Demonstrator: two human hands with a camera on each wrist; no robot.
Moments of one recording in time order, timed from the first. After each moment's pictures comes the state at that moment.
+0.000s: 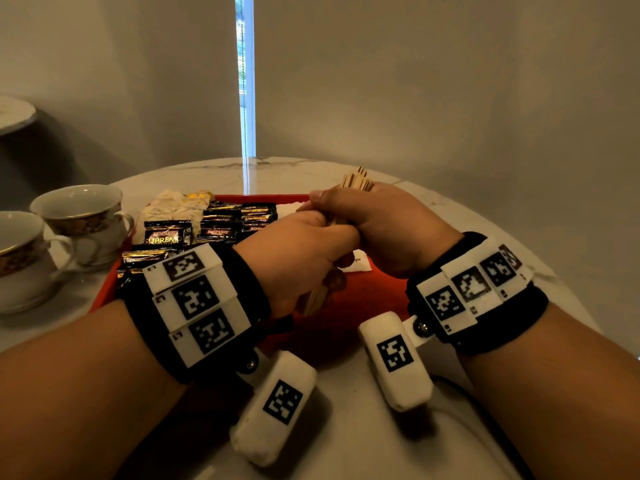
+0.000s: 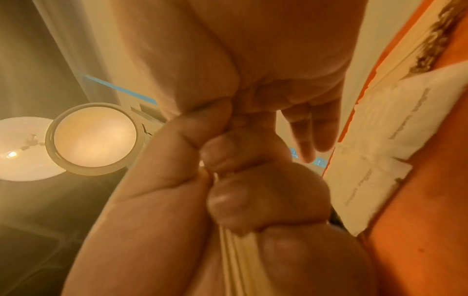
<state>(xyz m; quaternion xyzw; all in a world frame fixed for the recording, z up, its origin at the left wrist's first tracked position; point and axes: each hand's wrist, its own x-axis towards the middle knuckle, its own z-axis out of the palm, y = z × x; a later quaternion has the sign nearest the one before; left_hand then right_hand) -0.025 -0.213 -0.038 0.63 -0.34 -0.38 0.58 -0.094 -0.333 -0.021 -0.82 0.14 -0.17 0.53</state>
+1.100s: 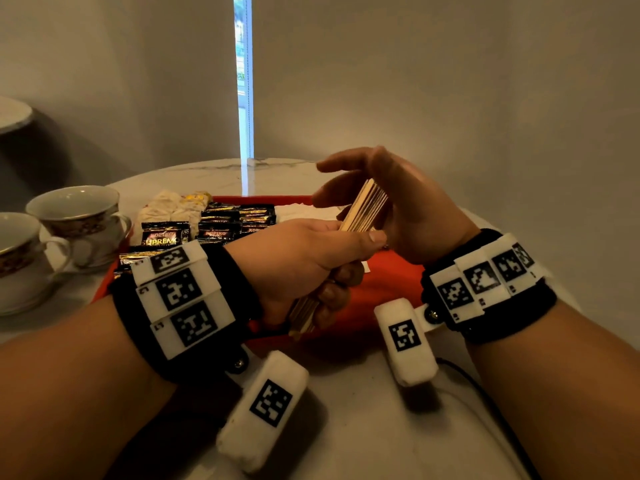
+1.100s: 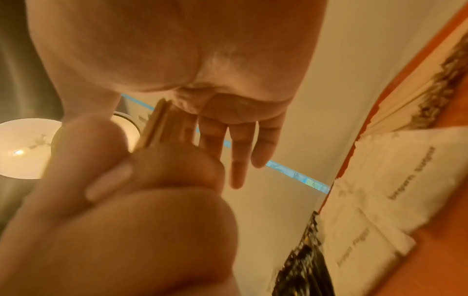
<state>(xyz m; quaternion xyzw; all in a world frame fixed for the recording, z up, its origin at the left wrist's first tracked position) -0.027 -0.206 -0.032 0.54 -0.38 -0.54 0.53 -0.105 -0.352 -0.016 -0.80 -0.01 -0.23 0.55</state>
